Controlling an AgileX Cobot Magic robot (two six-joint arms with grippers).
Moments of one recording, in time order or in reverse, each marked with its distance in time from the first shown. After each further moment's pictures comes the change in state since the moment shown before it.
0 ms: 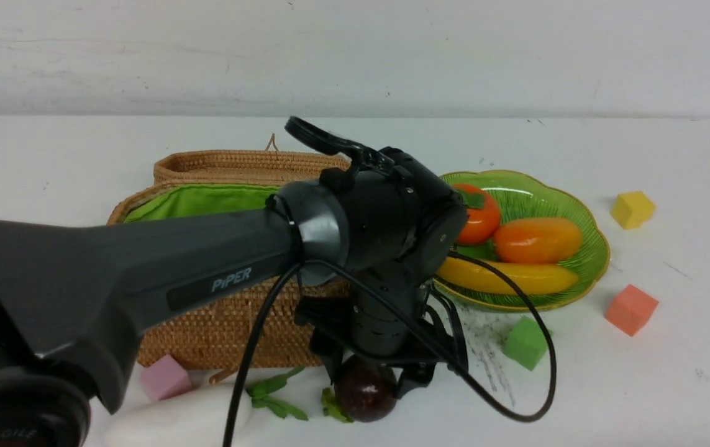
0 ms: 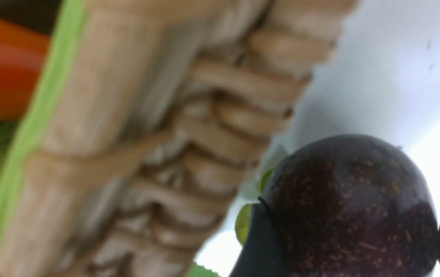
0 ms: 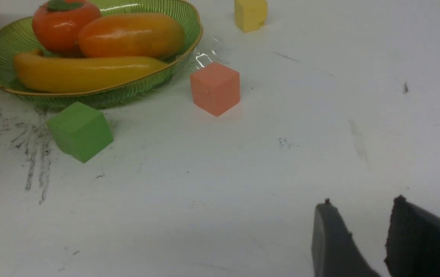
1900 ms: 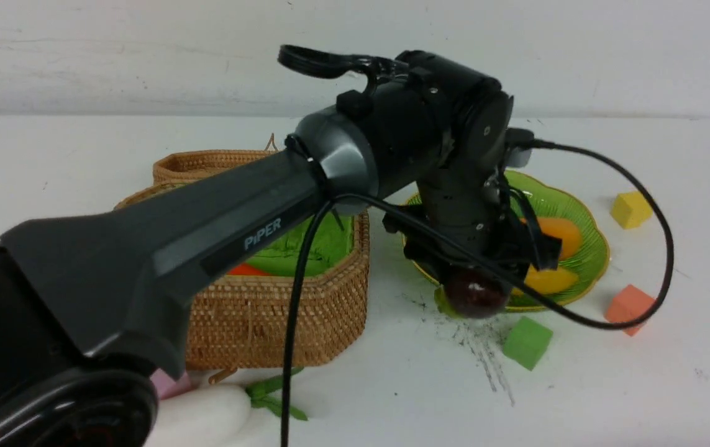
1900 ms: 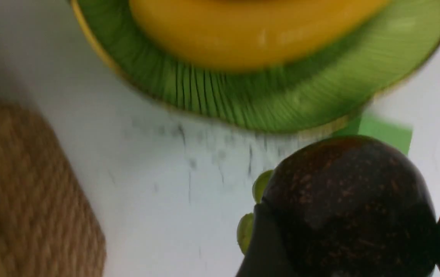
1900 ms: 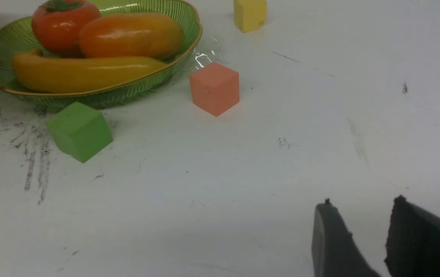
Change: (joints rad) right arm 0.000 0.000 0.000 -0.001 0.000 0.000; left arm 0.003 0.120 -0.465 -0.112 -0.072 0.211
